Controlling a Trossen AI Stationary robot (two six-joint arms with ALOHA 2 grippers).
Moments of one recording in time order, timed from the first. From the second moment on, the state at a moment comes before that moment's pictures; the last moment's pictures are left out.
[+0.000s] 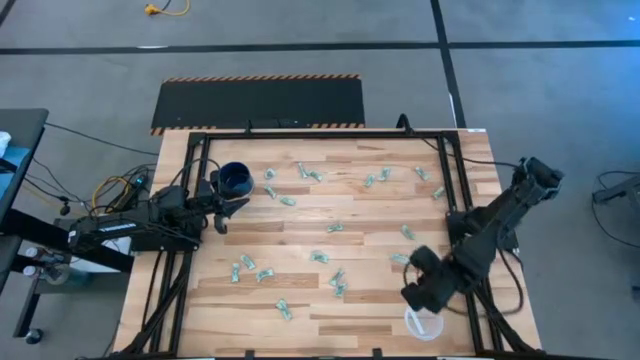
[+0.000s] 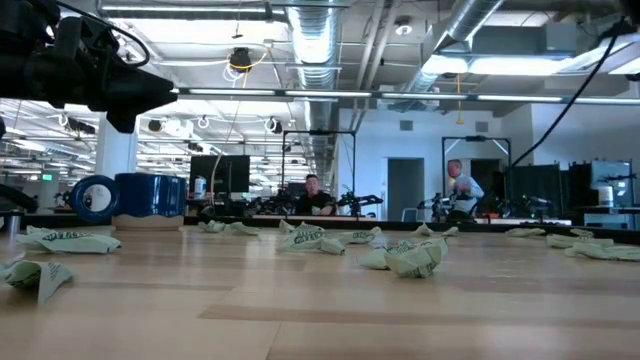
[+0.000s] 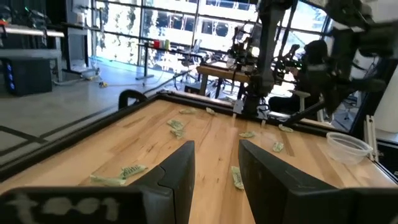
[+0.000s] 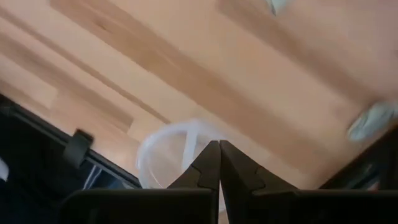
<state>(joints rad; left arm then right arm) 0.19 0.01 0.01 0.06 -0.05 -0.16 0.81 1.42 1.10 -1.07 -0.03 1.79</state>
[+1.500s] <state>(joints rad) 0.19 0.01 0.01 0.05 -0.07 -0.25 0.50 1.83 1.10 -0.82 0.04 1.11</state>
